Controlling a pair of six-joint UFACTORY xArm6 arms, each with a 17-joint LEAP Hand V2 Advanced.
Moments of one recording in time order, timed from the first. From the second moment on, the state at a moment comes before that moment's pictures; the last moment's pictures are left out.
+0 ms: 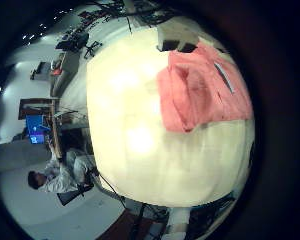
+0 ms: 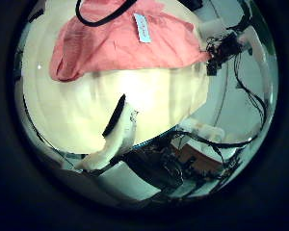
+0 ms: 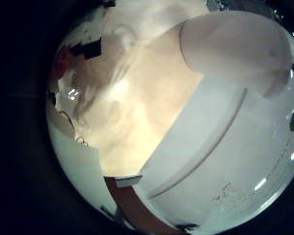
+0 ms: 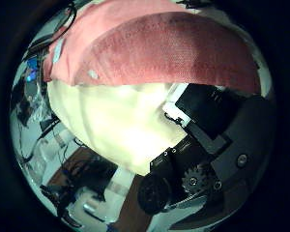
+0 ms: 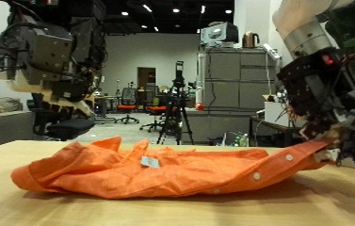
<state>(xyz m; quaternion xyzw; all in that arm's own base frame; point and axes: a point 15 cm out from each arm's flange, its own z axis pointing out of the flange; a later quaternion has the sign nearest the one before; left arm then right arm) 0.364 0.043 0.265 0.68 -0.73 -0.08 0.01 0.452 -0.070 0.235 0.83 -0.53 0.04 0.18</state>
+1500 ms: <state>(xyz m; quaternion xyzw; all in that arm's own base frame) 0.266 0.165 0.264 0.76 -0.65 -0.05 0.02 0.498 0.410 0.251 0.96 -0.25 0.09 -0.06</state>
